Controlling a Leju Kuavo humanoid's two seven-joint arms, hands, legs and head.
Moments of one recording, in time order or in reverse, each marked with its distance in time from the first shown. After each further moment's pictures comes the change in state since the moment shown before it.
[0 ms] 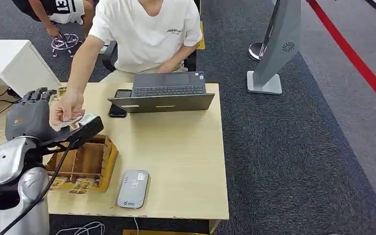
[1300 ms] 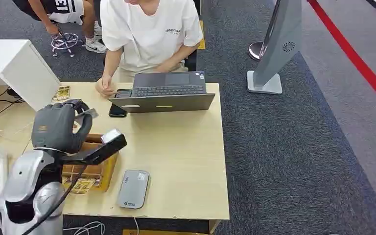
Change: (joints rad) left arm 0.121 -0.089 -0.105 -0.058 0.058 0.225 -0.228; right arm 0.028 0.000 0.125 -0.051 -0.169 -0.034 0.091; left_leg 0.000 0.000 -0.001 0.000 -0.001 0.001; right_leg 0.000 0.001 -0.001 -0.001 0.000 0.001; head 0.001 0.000
